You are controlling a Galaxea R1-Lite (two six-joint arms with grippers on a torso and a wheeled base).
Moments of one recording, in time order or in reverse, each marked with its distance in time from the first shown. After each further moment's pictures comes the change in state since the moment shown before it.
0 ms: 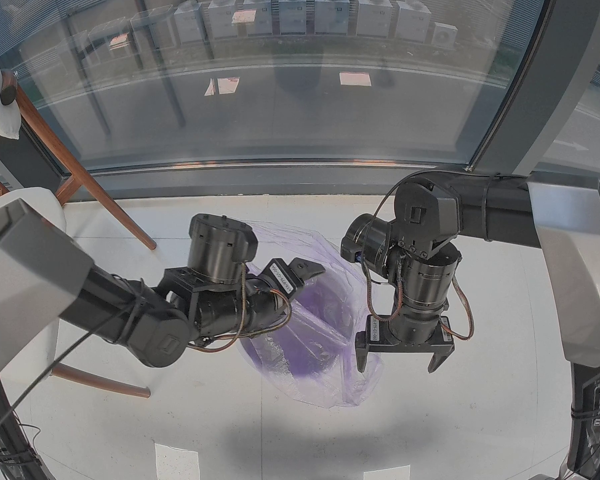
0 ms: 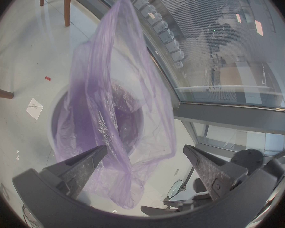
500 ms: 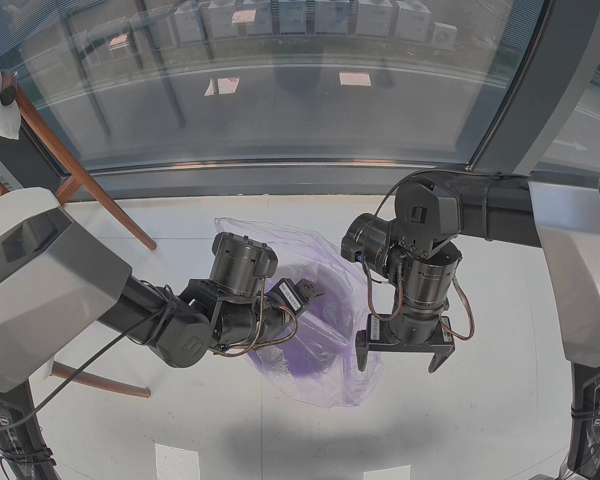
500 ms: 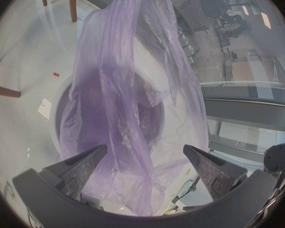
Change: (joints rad) left arm 0.012 0.081 -0.054 0.074 0.040 0.021; right arm 0.000 0.001 0.000 -0.001 -0.003 0.021
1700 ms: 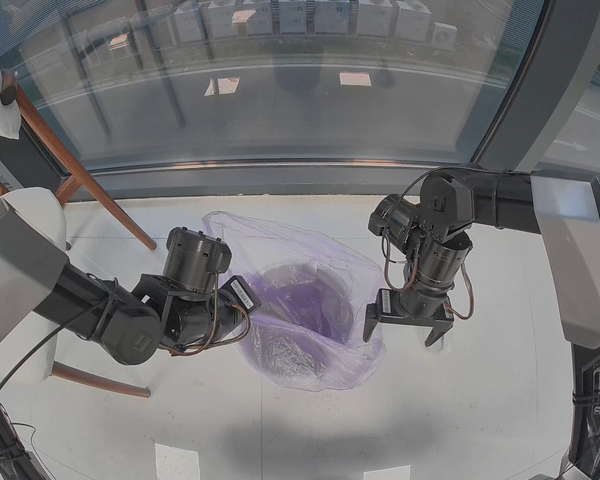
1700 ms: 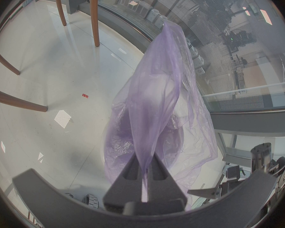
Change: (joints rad) left arm 0.070 -0.176 0.163 0.071 0.154 0.052; right arm -0.134 0.029 0.000 -0.198 0.070 -0.185
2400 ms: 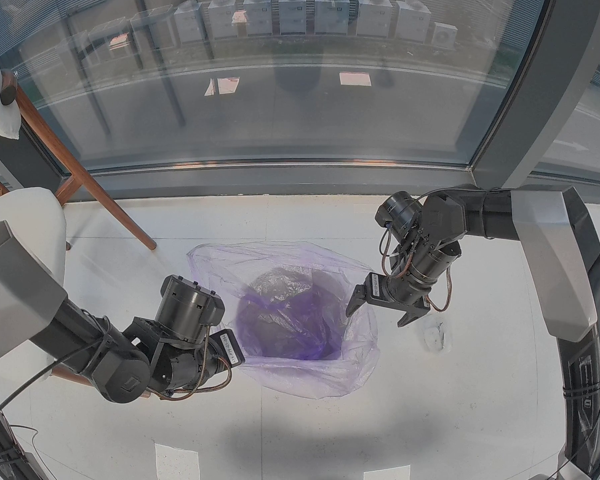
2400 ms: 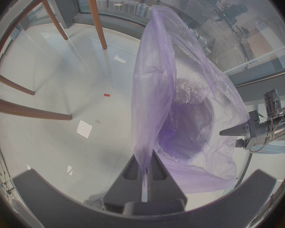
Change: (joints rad) left arm -0.021 -0.003 0.205 -0.033 0.106 0.193; right arm -0.090 0.095 0.000 -0.292 0.119 -0.115
